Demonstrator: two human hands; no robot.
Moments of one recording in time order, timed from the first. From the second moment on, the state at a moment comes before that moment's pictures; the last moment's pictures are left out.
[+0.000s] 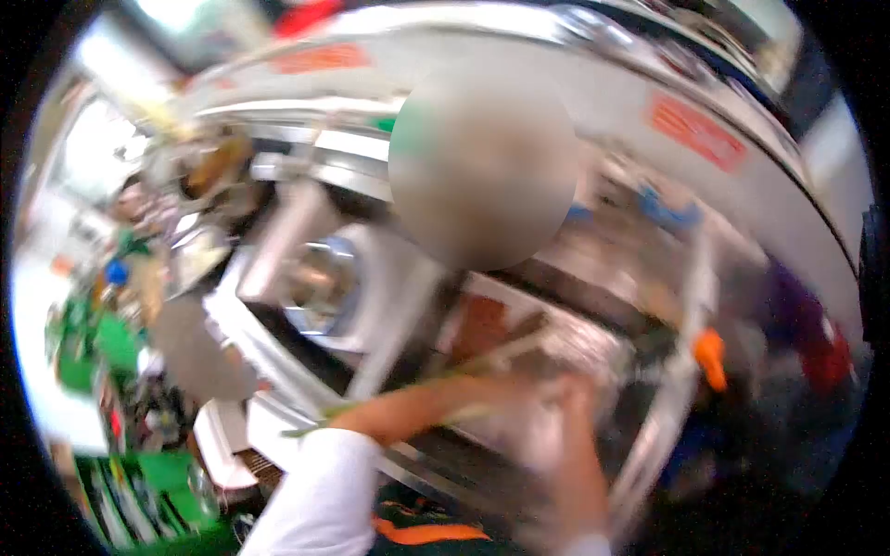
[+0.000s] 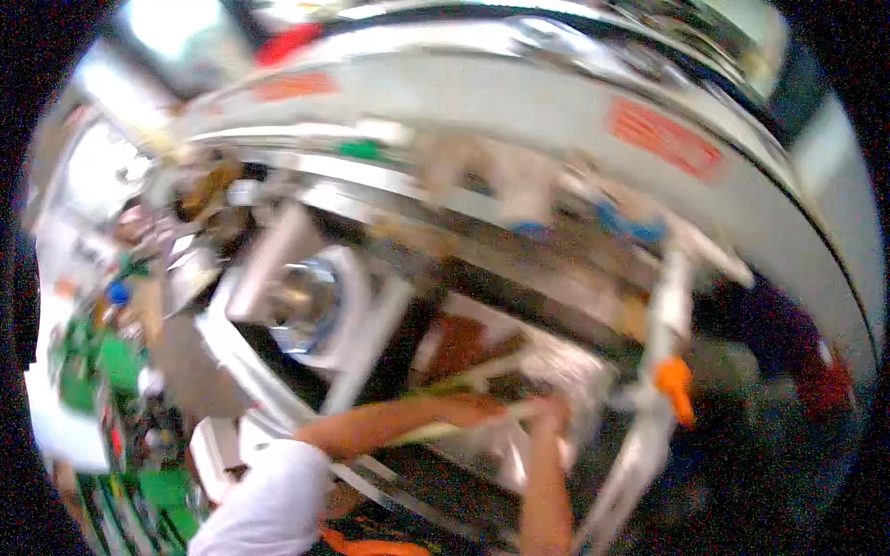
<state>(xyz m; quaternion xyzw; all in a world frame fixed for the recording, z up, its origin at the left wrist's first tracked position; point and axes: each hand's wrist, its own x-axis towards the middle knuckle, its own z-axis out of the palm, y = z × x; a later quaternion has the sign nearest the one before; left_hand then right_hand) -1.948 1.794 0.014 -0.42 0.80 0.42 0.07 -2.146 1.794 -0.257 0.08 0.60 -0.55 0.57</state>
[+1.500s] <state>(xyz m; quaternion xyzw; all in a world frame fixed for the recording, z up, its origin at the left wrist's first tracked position) -2.053 1.763 0.038 -0.44 0.80 0.40 -0.09 -2.182 1.747 -0.018 -0.03 0.37 -0.75 0.54</state>
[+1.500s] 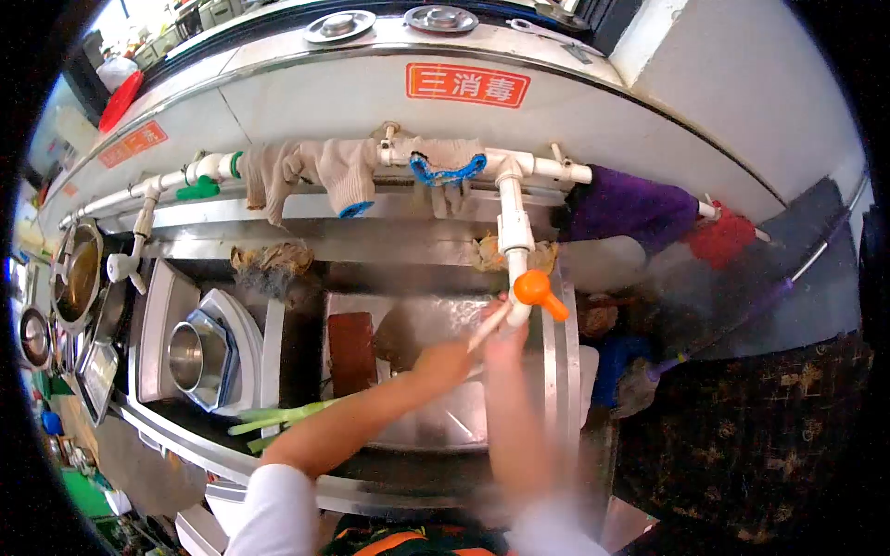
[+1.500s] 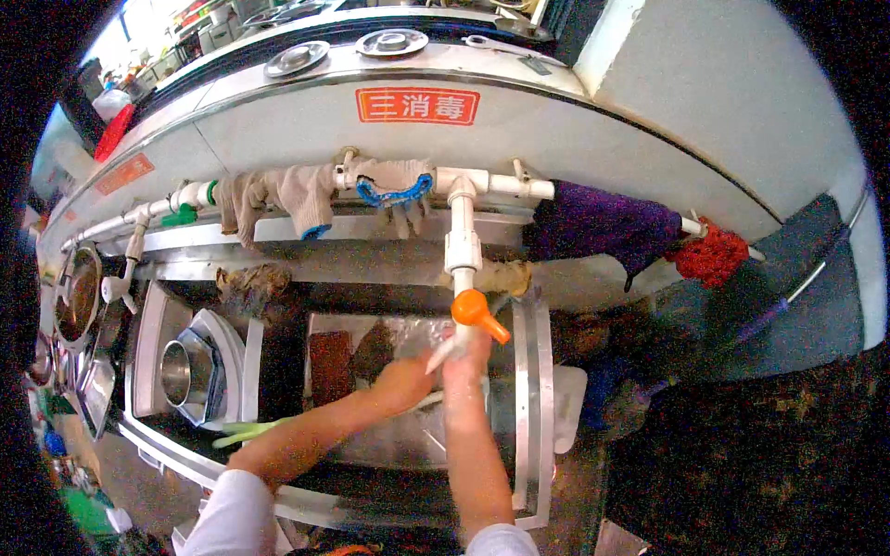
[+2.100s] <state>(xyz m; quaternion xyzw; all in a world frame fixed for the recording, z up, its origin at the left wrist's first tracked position) -1.817 1.759 -0.018 -0.36 0.83 0.20 0.37 -2.341 1.771 0.070 -0.04 0.41 -0.79 0.46</state>
